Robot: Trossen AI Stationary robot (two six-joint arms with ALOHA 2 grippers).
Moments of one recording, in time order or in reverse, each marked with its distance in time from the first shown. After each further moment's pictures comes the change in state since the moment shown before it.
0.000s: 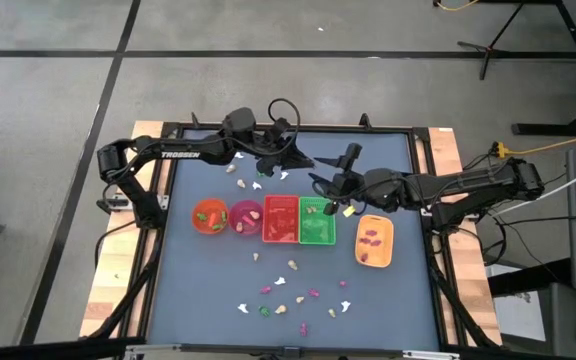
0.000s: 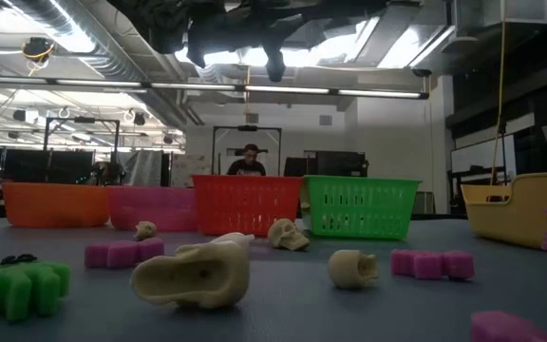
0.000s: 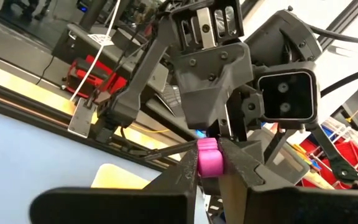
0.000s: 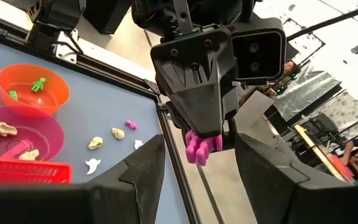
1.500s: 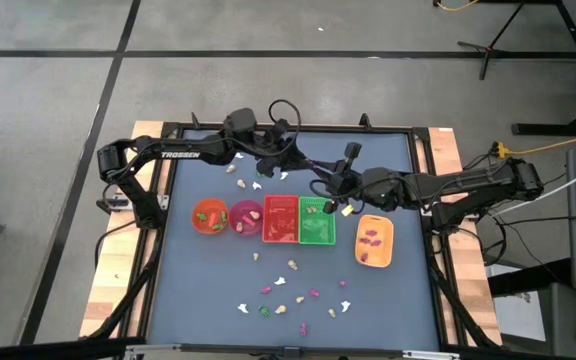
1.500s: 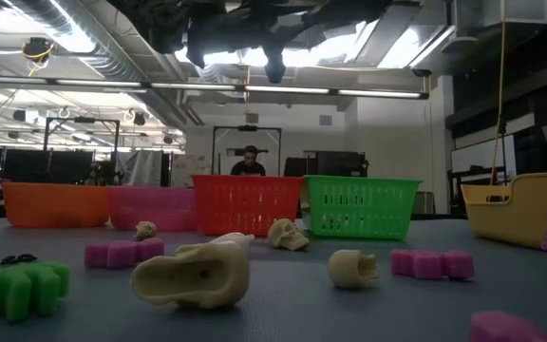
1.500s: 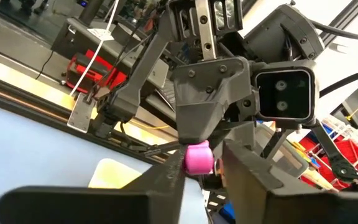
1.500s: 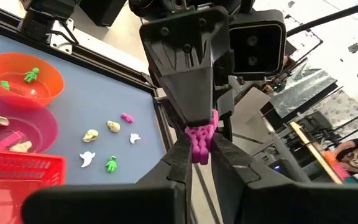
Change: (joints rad) left arm -0.001 0.000 0.000 -0.023 0.003 0.003; right arm 0.000 0.011 0.000 -0.008 -0.001 -0.018
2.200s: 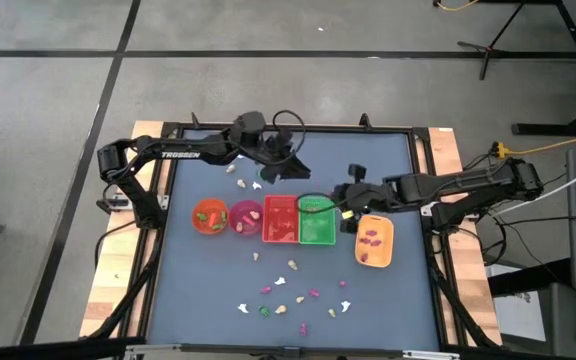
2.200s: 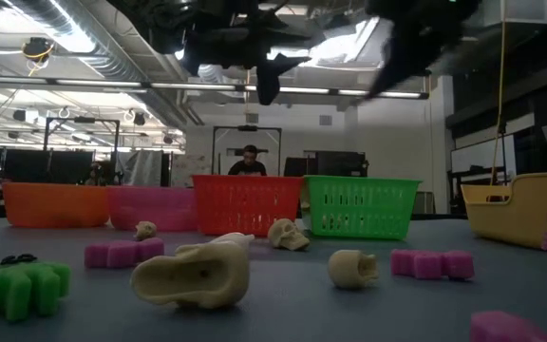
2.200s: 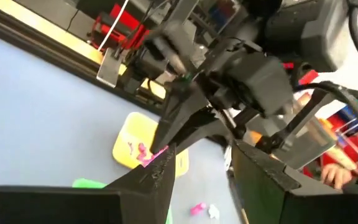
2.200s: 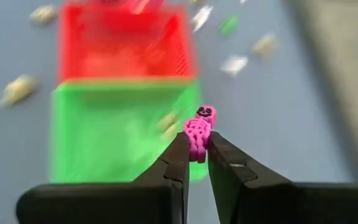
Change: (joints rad) left arm 0.000 0.001 0.000 -0.258 -0.003 0.145; right arm 0.001 0.000 0.000 -0.649 -0.282 0.600
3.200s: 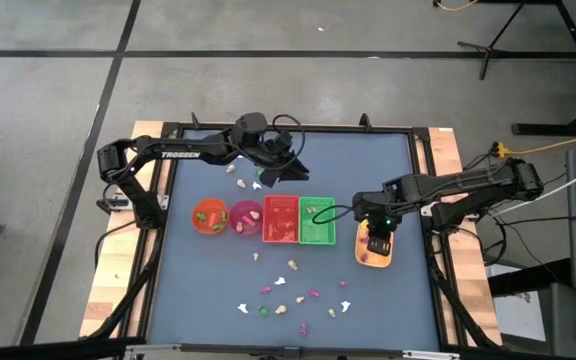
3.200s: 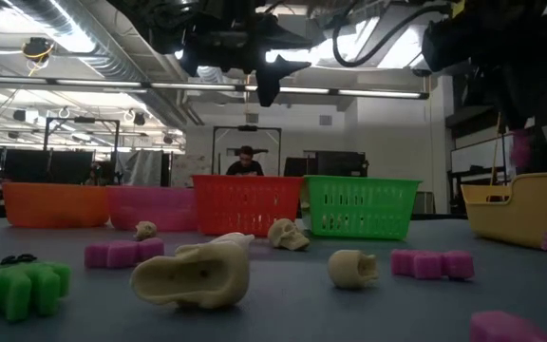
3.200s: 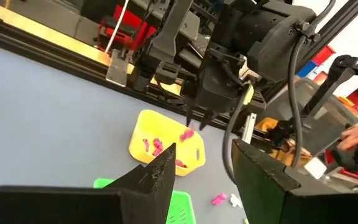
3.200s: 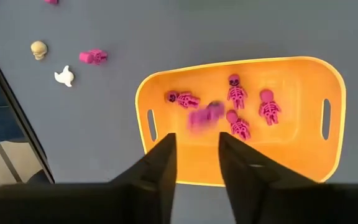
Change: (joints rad) left arm 0.001 0.000 0.000 -0.047 -0.012 0.149; right arm -0.001 0.000 0.000 -0.515 -0.602 0.417
